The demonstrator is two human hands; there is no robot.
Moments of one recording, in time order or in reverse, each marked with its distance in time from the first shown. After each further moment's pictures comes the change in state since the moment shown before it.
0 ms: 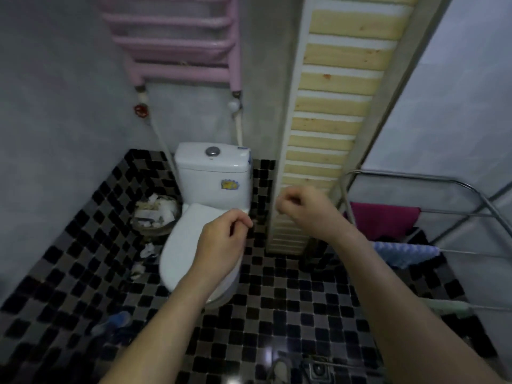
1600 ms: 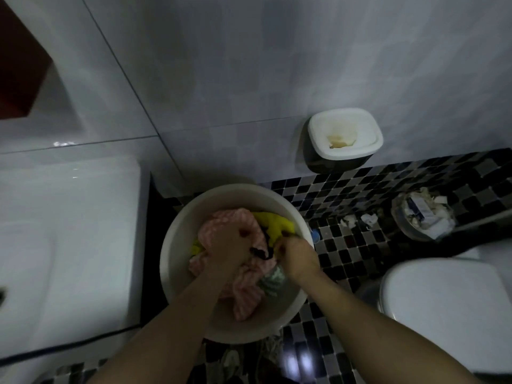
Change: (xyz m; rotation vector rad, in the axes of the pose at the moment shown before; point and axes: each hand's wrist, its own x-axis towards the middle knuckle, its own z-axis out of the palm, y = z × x) left_hand -0.311 -0.384 -0.322 -0.161 0.531 -1.131; right_hand -0.081 -0.265 0.610 -0.484 -0.995 -0.721
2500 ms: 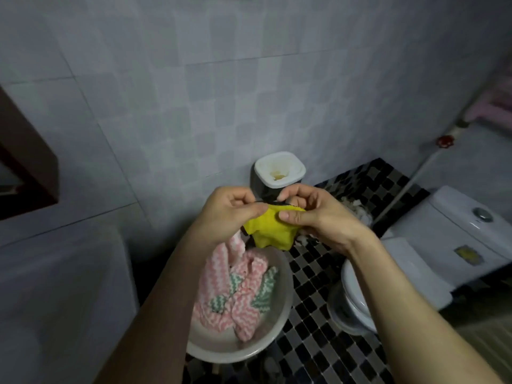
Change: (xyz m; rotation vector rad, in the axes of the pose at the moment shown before) left_hand -0.134 0.125 -0.140 -0.427 -0.084 0.789; right_hand -0.173 -0.121 -0.197 1.126 0.202 -0.260
